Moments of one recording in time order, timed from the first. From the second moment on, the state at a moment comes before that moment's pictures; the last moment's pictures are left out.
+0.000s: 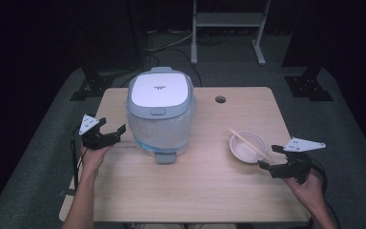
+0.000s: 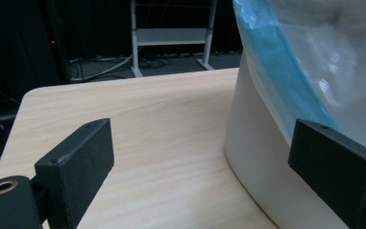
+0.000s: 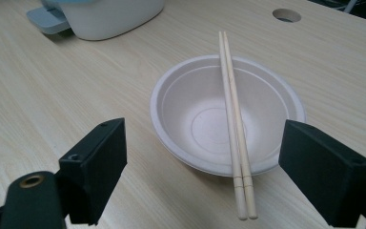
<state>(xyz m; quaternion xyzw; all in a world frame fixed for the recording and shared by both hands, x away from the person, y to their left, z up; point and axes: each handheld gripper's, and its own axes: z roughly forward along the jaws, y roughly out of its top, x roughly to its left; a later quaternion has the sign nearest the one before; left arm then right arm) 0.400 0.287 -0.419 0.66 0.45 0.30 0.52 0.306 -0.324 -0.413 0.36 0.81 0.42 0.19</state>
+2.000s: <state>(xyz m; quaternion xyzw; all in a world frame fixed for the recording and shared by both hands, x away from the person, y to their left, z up) 0.447 0.218 -0.404 0.73 0.38 0.26 0.51 0.303 -0.326 -0.413 0.36 0.81 0.43 0.19</state>
